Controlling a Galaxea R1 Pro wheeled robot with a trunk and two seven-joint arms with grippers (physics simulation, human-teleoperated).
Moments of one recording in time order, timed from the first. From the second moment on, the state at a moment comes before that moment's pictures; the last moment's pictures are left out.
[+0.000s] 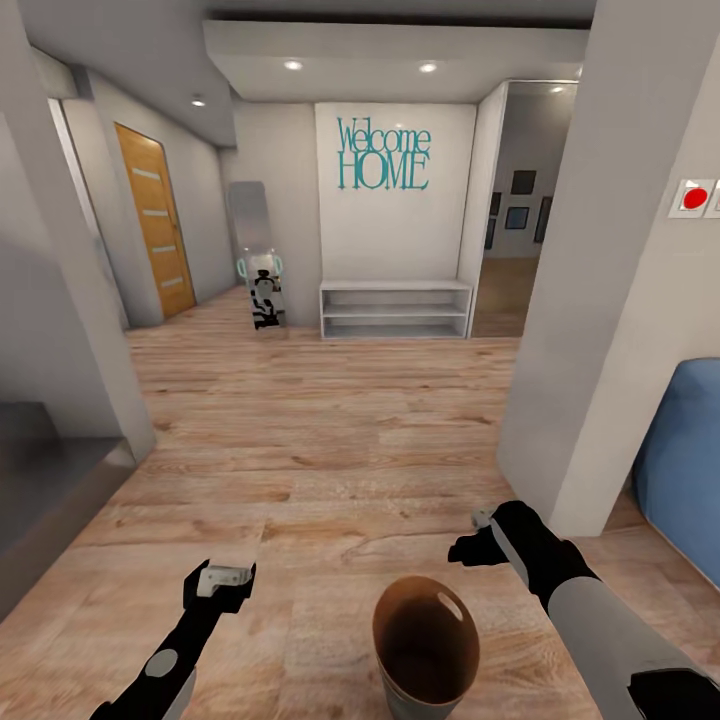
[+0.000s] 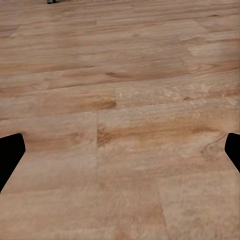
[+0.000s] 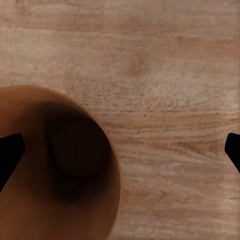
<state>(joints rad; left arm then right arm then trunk) -0.40 0.08 -0.05 -0.57 0.02 -0.36 -0.03 -0.77 -0.07 0.12 -0.58 0.00 0.86 0.18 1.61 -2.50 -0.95</state>
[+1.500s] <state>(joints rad) -0.40 0.08 -0.05 -0.56 0.02 -0.36 -0.04 -0.77 -0.06 0.12 -0.57 -0.01 0.86 0.19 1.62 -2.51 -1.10</state>
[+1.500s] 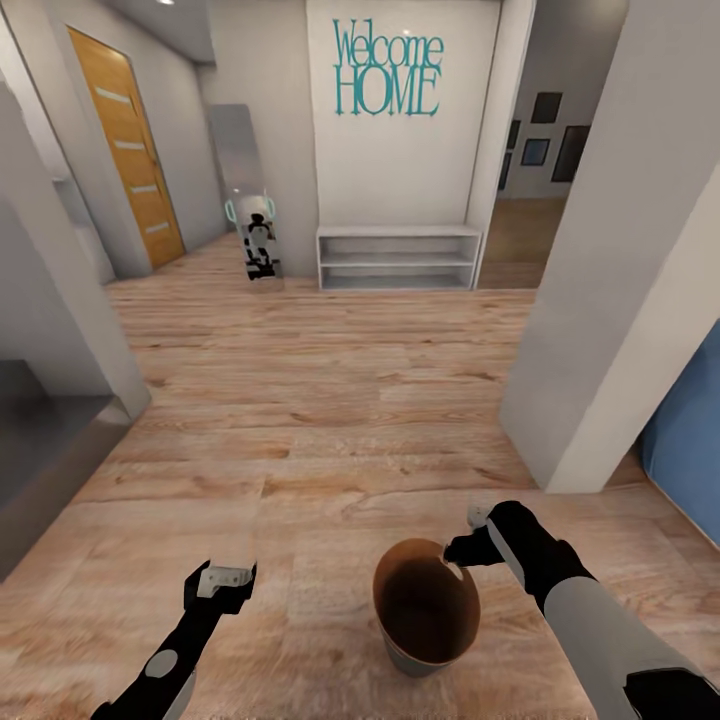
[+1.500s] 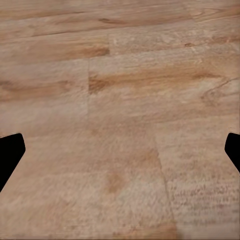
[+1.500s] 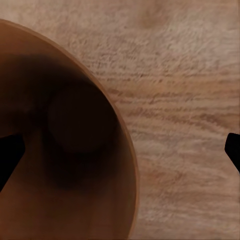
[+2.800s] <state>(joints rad) -0.40 0.08 -0.05 -0.56 0.02 -0.36 -0.04 -0.77 -0.06 0.12 -0.58 0.00 0.86 0.19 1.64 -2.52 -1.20</state>
